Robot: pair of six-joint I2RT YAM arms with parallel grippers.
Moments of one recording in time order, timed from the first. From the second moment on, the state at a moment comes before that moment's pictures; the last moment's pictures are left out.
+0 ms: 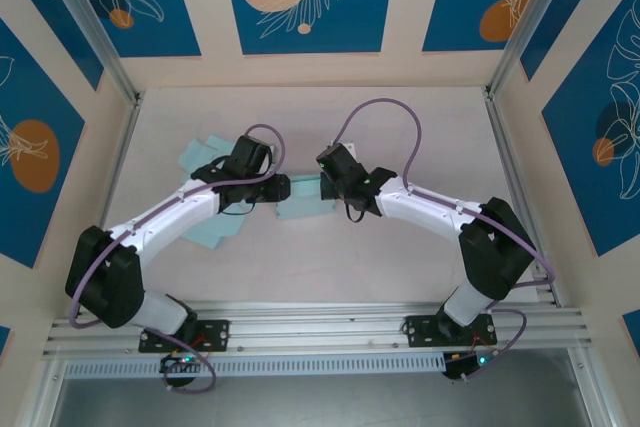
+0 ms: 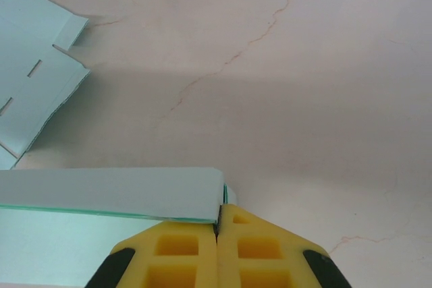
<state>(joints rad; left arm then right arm) -0.57 1.44 1.05 -0.53 0.11 -0.50 0.78 1.62 1.12 -0.41 0.32 0.55</state>
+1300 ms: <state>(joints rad) -0.57 1.40 0.89 -0.34 0.01 -0.54 0.80 1.62 1.09 -0.36 0.38 0.58</state>
